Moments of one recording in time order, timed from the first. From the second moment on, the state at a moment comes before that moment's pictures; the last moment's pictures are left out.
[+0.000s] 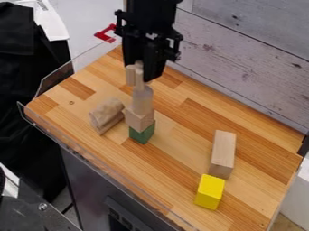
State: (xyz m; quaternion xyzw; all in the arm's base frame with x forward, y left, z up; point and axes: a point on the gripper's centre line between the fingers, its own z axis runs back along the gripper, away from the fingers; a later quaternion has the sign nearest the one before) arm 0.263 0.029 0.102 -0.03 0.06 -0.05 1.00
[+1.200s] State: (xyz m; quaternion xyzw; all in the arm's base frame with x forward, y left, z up) arm 0.267 0.028 0.092 -0.04 0.06 -0.03 1.00
